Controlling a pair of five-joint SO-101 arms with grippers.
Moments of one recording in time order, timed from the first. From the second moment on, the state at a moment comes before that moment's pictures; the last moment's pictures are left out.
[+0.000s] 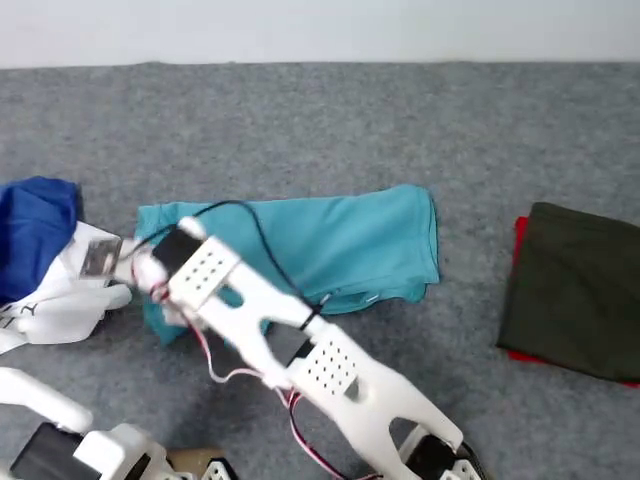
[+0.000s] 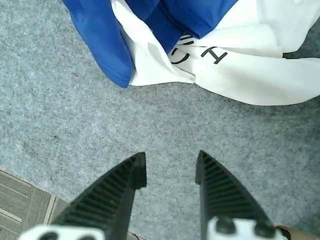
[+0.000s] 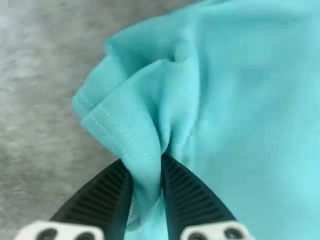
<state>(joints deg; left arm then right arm) -65.8 -10.4 -1.9 99.4 -32.0 -56.0 63.1 -73.5 100.3 27.6</state>
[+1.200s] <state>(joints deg) -61.8 -10.4 -1.9 99.4 -32.0 -50.8 63.6 -79.0 93.7 25.4</state>
